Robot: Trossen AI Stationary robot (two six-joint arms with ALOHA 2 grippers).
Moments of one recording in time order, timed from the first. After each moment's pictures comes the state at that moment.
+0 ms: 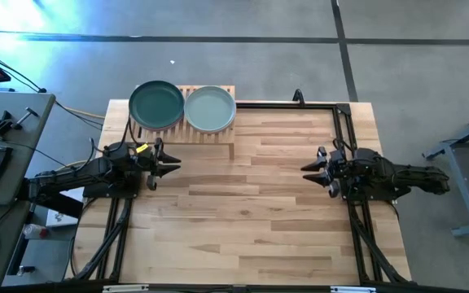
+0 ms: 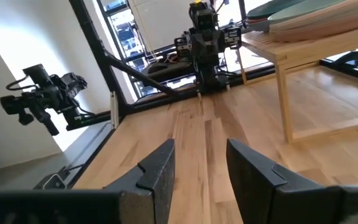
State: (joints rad) left arm 0.27 0.07 0.01 0.05 0.26 -0.12; right arm -0.08 0.01 0.04 -0.05 -0.20 0.29
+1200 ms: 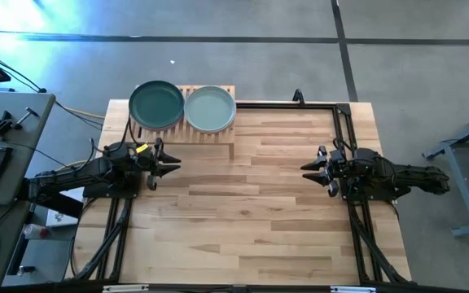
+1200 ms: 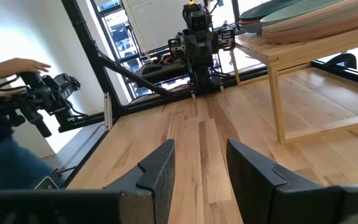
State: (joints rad) left arm 0.27 0.07 0.01 0.05 0.26 -0.12; right arm -0.08 0.01 0.04 -0.05 -0.17 0.28
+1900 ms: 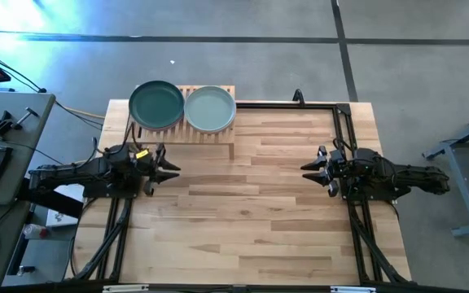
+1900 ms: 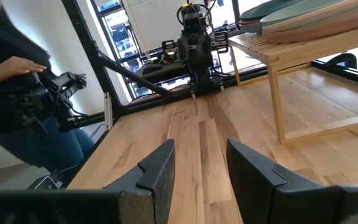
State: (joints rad) left arm 0.15 0.07 0.01 0.05 0.25 -0.12; right arm -0.08 0.01 0.04 -0.05 -0.17 0.28
